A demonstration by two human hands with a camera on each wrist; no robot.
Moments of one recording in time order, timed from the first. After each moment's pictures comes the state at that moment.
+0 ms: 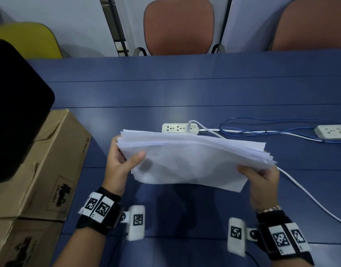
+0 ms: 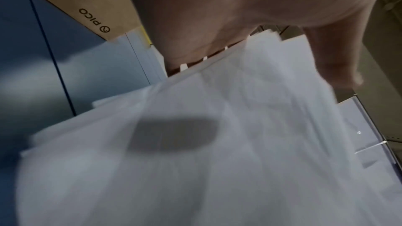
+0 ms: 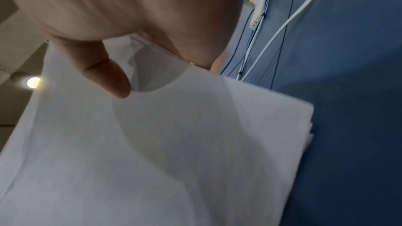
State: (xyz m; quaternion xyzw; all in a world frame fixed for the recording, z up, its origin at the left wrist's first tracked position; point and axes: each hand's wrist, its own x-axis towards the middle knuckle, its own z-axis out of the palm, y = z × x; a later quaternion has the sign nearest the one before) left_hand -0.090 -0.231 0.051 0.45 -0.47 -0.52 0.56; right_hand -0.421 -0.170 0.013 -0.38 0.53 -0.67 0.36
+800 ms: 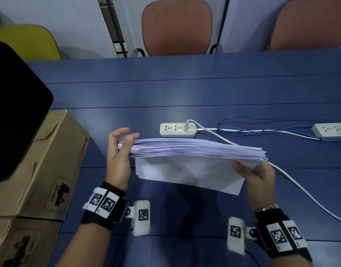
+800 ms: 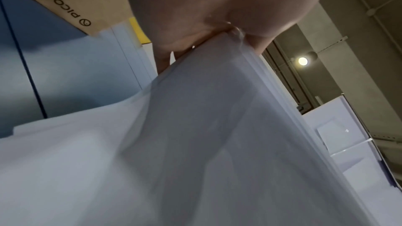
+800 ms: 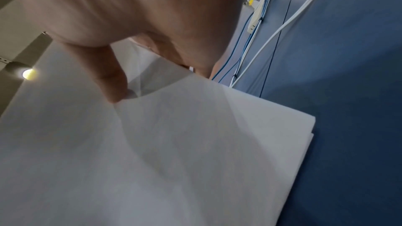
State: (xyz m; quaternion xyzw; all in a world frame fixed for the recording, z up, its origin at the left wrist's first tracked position) left_hand -0.112 -0.234 0.066 0.53 -0.44 -0.44 0.57; right_hand -0.421 -0.165 0.013 -0.38 0.53 -0.66 0.37
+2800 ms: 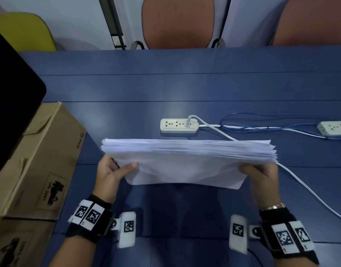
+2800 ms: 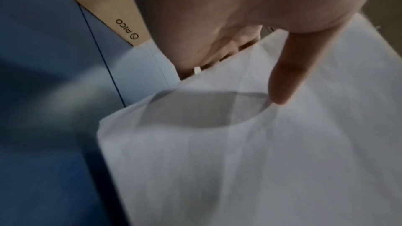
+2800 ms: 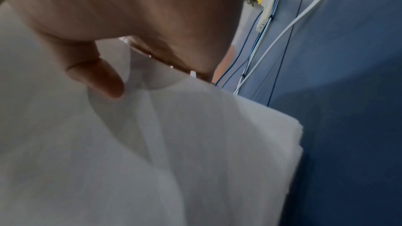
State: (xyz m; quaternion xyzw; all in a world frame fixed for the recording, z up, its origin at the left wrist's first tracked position) left_hand -0.063 -0.221 0.001 0.47 -0.44 -0.53 0.55; right_hand -0.417 -0.171 0.017 -0.39 0.53 -0.63 0.40
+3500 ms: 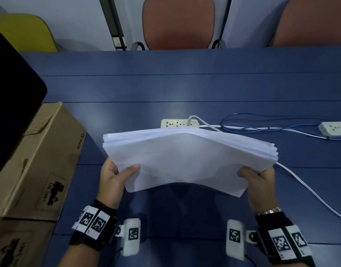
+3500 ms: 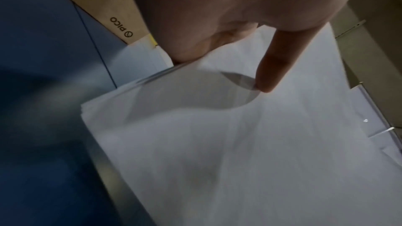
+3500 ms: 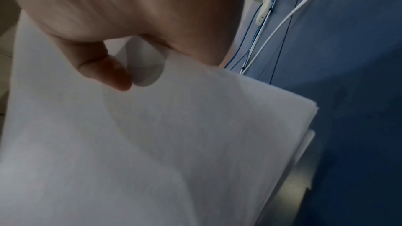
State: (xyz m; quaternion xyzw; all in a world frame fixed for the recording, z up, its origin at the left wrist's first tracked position) left_hand -0.074 -0.209 0.007 0.49 -0.44 -0.52 0.55; right_hand -0.403 -0.164 0.015 -0.35 0.56 -0.63 0.41
